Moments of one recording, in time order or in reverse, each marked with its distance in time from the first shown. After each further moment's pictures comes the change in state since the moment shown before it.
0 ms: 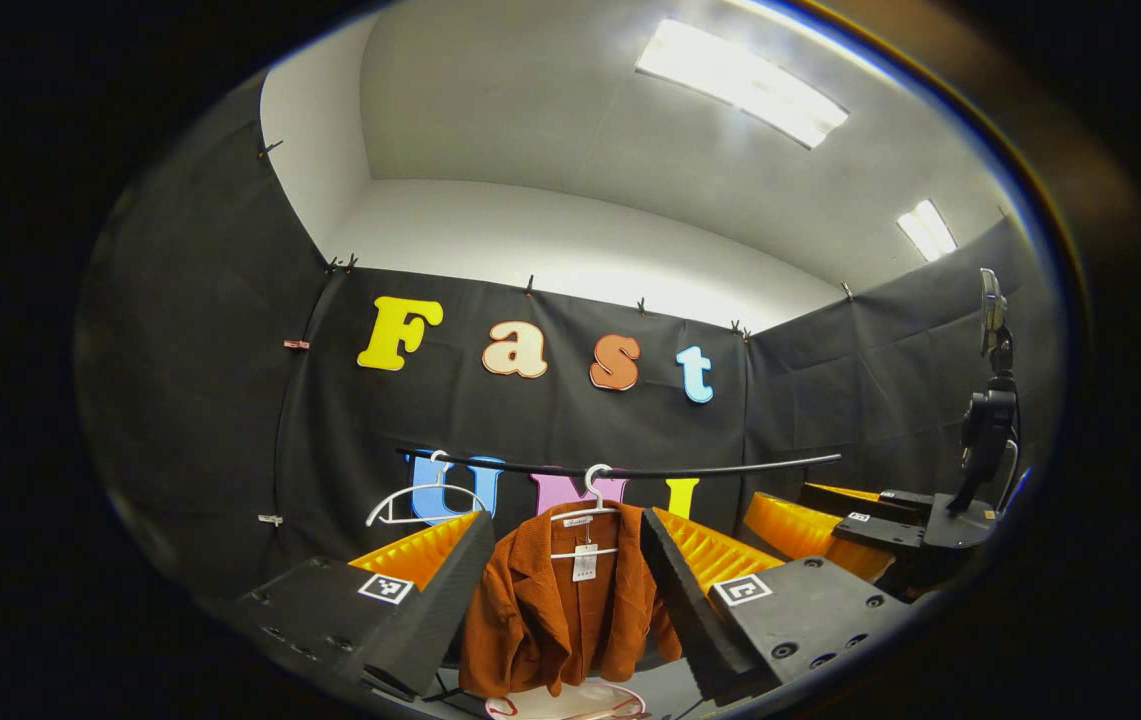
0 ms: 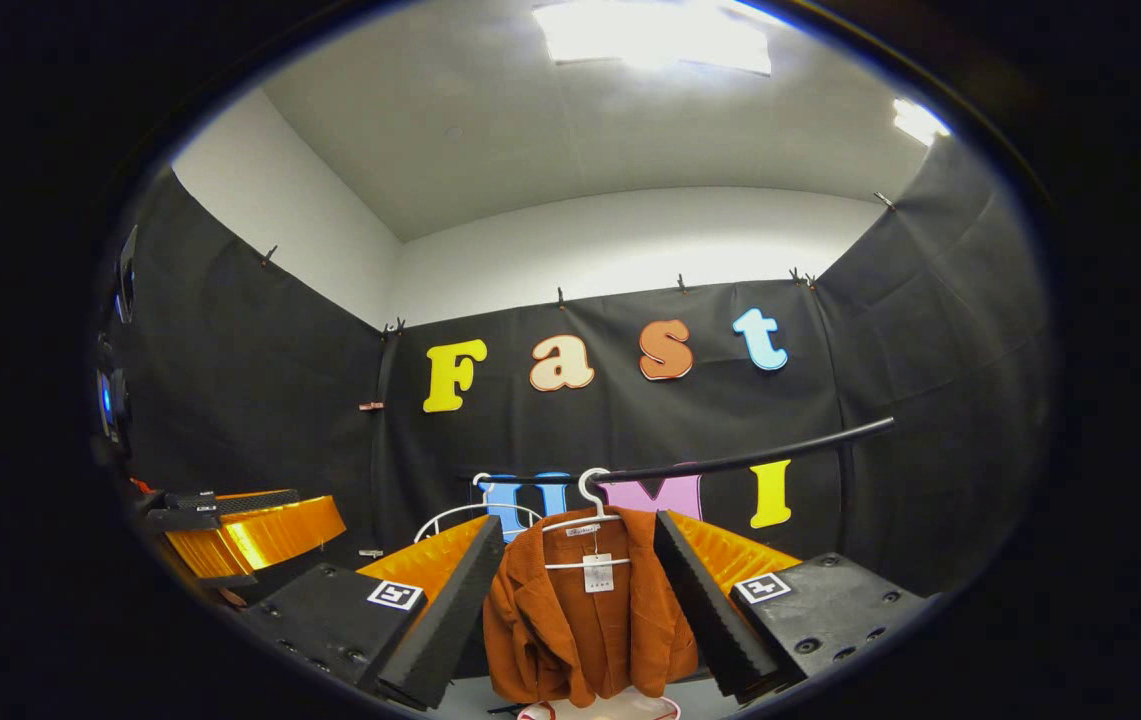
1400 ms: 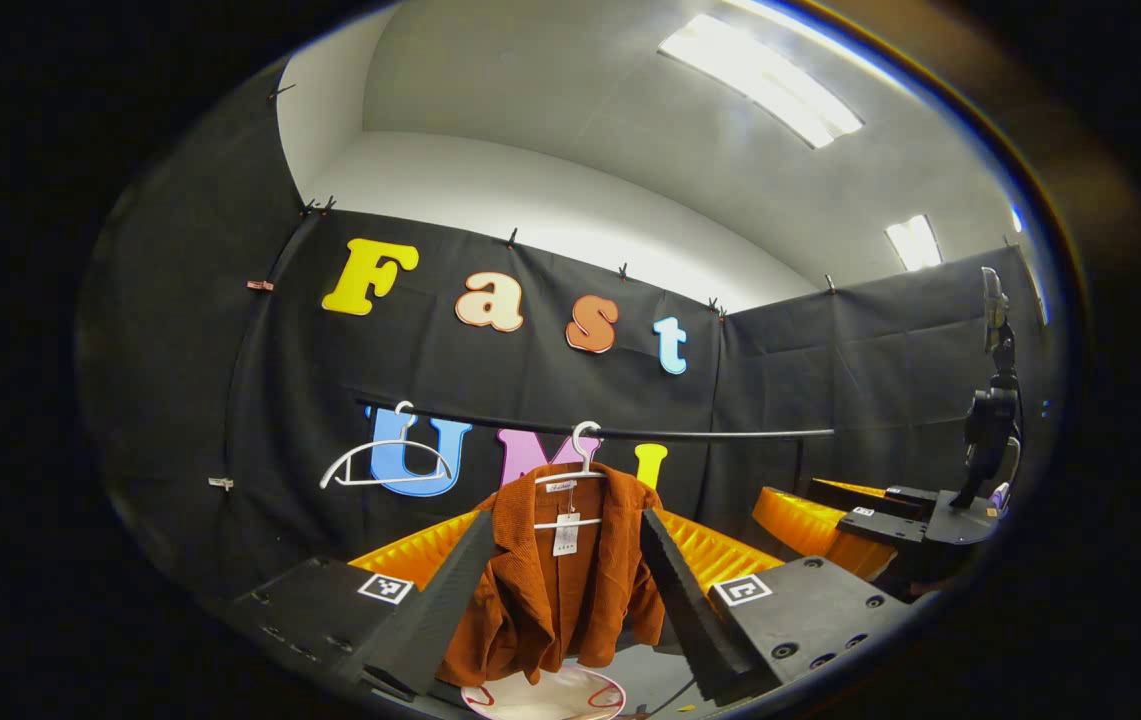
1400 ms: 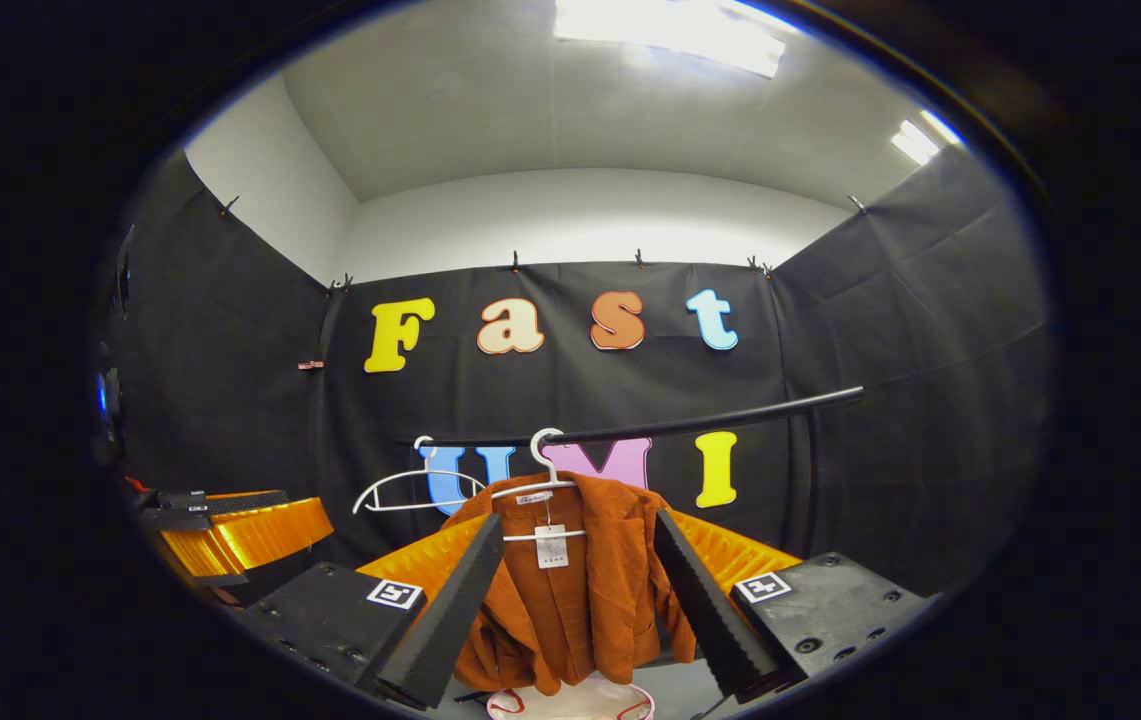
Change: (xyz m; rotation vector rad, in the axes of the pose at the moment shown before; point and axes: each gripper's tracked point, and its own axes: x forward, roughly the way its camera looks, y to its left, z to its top) left arm 0.054 0.027 -0.070 -0.075 0.112 -0.129; right arm 0.026 -0.018 -0.060 -0.079 0.080 -0.184
